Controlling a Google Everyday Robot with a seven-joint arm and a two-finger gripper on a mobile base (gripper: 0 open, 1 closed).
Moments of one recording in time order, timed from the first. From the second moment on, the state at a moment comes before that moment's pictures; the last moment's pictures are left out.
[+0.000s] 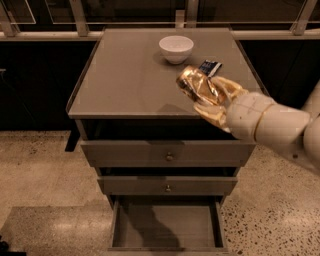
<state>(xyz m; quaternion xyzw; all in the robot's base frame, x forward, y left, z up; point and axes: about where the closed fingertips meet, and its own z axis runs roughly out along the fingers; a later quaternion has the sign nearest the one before) 0.536 -0.128 0.908 -0.44 0.64 0.01 0.62</state>
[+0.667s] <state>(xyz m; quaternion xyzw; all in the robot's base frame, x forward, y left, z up) 0.611 -0.071 0.920 -0.50 0.57 0.13 0.64</state>
